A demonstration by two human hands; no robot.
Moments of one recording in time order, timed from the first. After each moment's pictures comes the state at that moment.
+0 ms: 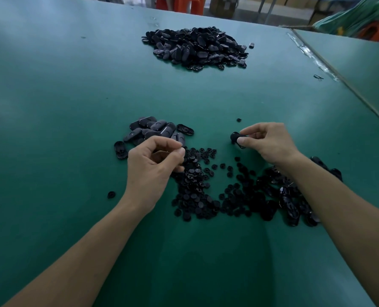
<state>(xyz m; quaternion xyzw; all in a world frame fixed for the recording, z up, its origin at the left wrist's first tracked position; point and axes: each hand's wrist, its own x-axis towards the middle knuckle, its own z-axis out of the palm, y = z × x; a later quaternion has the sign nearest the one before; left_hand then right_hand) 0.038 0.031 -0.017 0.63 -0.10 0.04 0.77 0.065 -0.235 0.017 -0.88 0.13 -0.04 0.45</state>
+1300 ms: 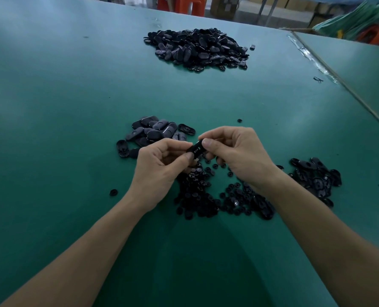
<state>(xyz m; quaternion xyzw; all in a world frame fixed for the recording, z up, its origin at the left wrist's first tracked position) 0.037 0.028 -0.011 0.62 -0.14 -0.03 0.77 0.026 -0.144 0.048 -0.81 0.00 0.01 0.59</state>
